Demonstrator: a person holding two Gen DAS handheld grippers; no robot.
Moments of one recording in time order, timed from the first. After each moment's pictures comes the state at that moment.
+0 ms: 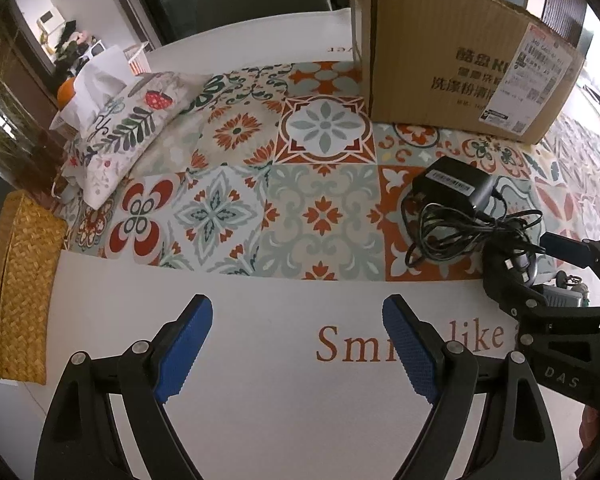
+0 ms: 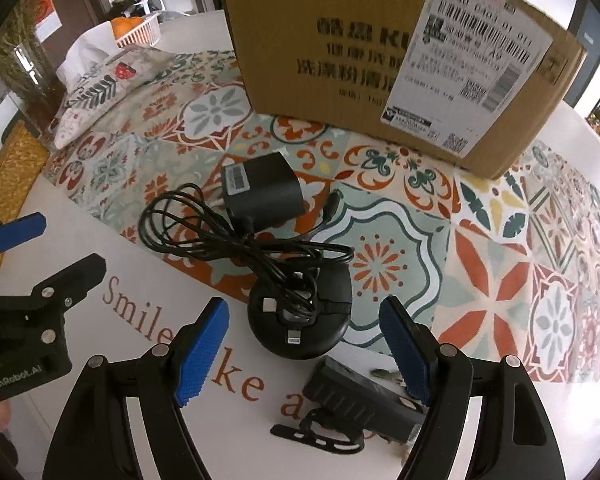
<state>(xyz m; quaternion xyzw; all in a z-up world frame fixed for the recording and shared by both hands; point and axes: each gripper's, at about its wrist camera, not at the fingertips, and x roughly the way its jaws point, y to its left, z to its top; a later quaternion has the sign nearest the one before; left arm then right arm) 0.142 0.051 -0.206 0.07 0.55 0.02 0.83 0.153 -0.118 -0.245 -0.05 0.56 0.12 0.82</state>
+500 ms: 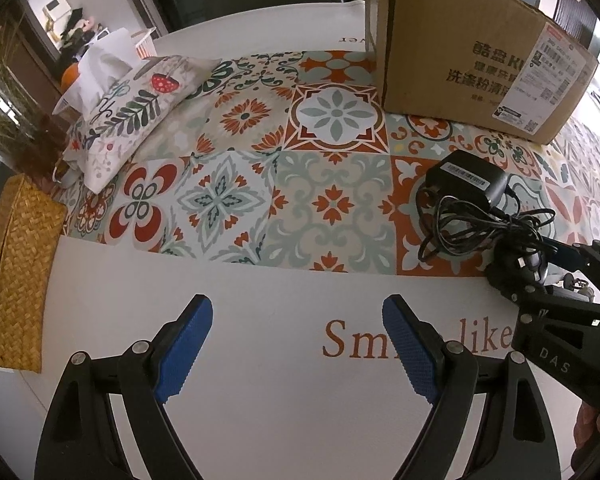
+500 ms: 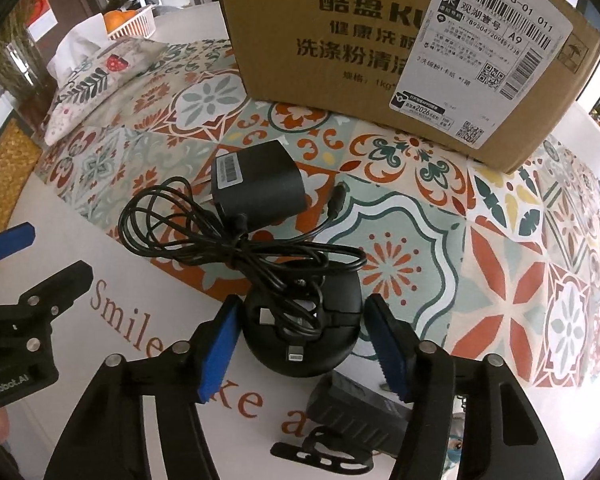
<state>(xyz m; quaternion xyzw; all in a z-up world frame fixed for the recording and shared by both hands) 0.142 0.055 -0.212 0.06 0.56 0.03 0.82 0.160 -0.110 -0.258 -0.06 0.57 0.12 0.81</state>
